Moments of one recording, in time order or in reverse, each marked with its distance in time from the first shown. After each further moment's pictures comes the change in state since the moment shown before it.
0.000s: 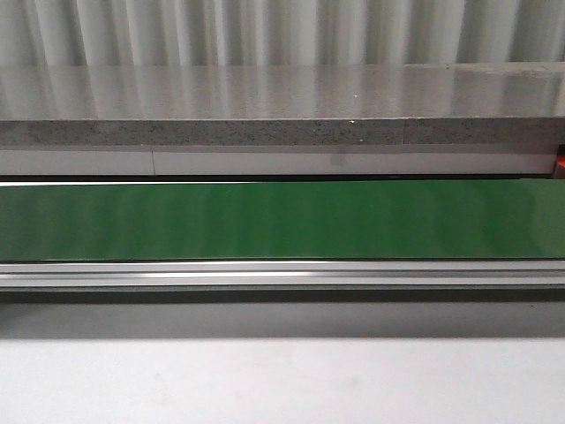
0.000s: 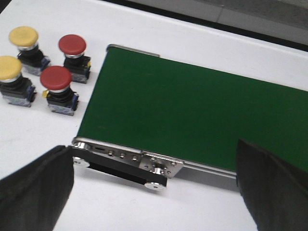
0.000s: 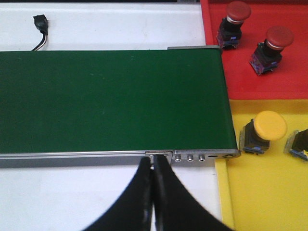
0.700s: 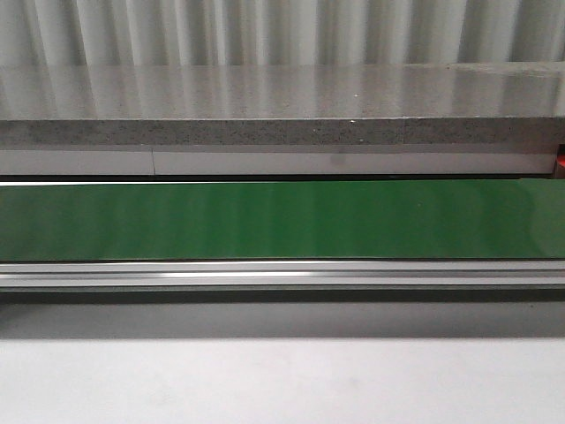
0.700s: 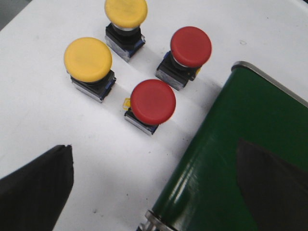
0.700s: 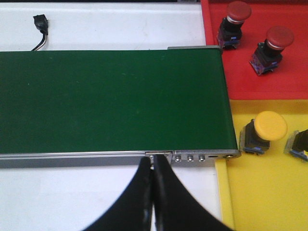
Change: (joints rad) left arm 0.295 0.677 -0.257 -0.015 -0.120 -0.040; right arm 0.000 0.000 0.000 0.000 0.000 0.000
